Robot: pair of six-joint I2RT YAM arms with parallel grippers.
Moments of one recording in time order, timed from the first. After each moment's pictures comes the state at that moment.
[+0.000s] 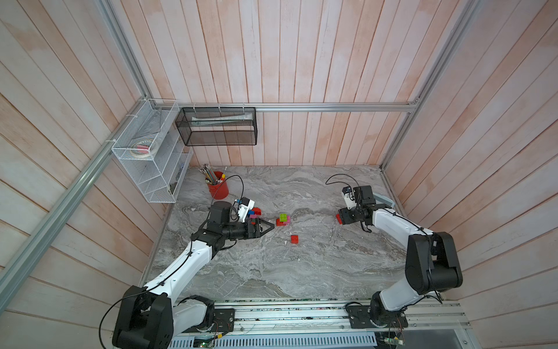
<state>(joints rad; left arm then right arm) -0.29 1.19 0.71 -0.14 0.86 -0.53 0.15 1.60 0.98 -0.37 0.02 -0.17</state>
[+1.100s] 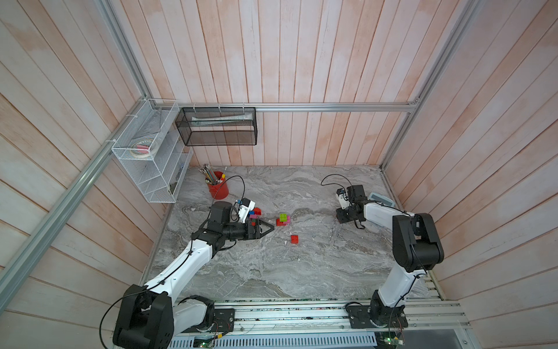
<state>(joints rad) -0.29 1.20 0.72 -0.19 0.86 -0.48 0.14 1.81 1.07 -0.34 -0.03 -0.16</state>
